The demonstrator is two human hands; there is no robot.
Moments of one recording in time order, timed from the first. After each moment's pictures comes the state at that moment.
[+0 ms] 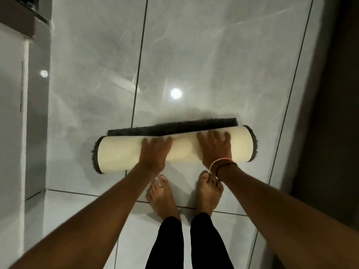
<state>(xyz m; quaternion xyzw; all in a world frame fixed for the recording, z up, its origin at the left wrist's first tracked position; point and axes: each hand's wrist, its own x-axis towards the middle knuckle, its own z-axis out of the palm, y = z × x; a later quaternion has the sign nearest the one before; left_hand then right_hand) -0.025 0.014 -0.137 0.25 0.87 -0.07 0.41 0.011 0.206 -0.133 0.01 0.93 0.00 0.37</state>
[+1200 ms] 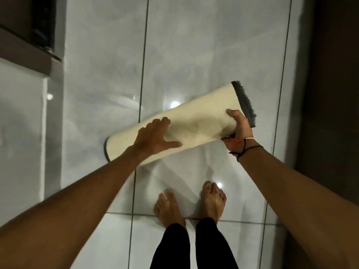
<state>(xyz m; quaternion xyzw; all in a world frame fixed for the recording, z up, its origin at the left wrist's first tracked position) -0.132 0.020 -0.096 0.14 0.88 0.15 0.43 -0.076 0.262 -0.073 0.64 0.29 -0.71 0.03</state>
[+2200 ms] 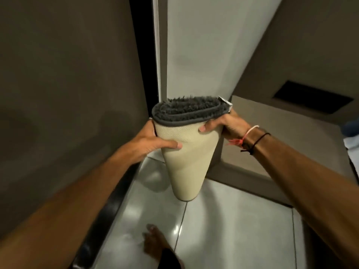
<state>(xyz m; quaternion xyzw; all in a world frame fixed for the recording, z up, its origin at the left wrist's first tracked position) -0.864 0.019 0.232 0.04 0.73 0.65 0.19 -0.881 0.261 0.279 0.01 0.69 -0.70 0.16</state>
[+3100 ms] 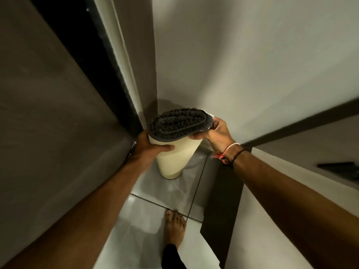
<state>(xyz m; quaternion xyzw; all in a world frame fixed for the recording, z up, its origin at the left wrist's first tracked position) -1.204 0.077 0.097 -0.23 0.70 0.65 0.17 -1.240 0.283 0.128 0.16 0.69 -0.69 0.16</state>
